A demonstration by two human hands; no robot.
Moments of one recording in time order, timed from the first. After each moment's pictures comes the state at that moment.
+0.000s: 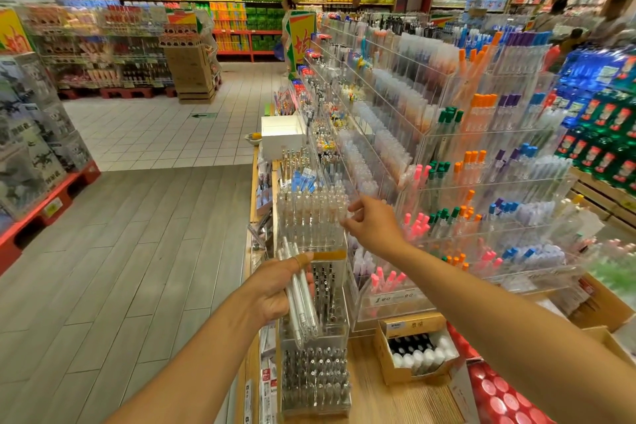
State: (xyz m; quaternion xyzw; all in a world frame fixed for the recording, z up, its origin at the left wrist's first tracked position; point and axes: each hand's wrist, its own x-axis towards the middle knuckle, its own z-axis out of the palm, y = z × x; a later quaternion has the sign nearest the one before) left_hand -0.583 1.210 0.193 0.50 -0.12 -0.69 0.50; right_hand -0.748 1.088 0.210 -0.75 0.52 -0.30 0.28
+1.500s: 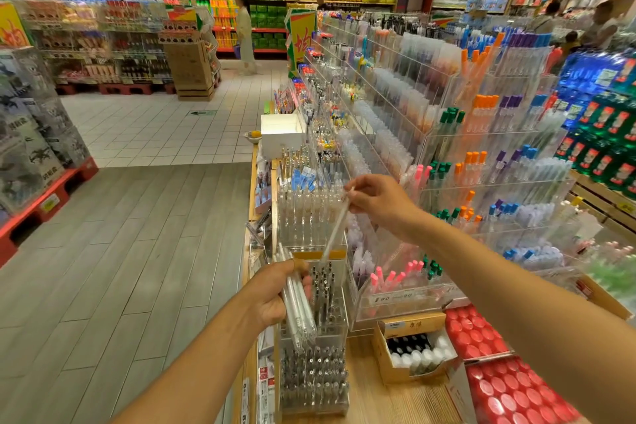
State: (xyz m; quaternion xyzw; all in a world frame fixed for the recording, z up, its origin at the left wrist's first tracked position) left_hand -0.579 1.210 0.176 0.49 -0.09 -0.70 0.50; right_hand -0.755 1.099 0.272 -0.70 0.41 -0.33 0.48
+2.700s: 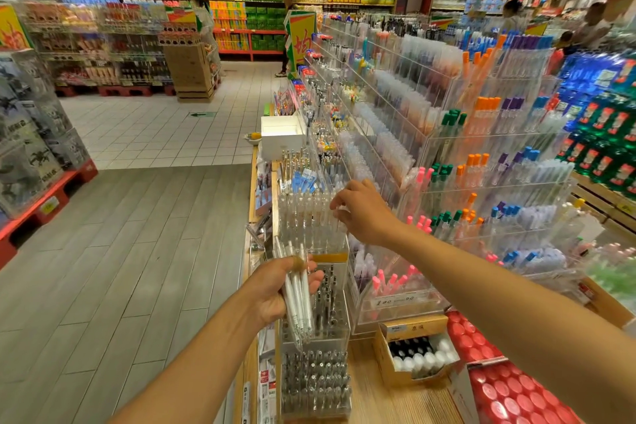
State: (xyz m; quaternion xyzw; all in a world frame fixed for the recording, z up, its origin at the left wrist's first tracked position) left_hand -0.576 1.209 0.191 0.49 -0.12 -0.69 0.52; right_hand -0.730 1.084 0.247 -0.89 0.43 -0.14 0.06
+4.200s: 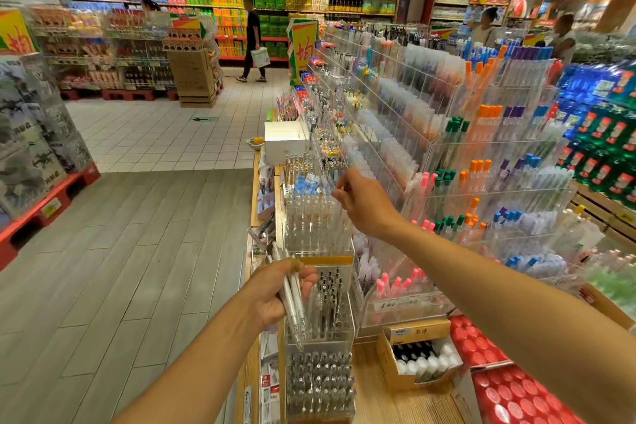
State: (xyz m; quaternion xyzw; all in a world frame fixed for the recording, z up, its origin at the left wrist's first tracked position) left_hand -0.562 1.215 0.187 0.50 -0.08 -0.68 0.53; right_hand -0.717 1.095 0.267 -0.84 0.42 -0.29 0.18
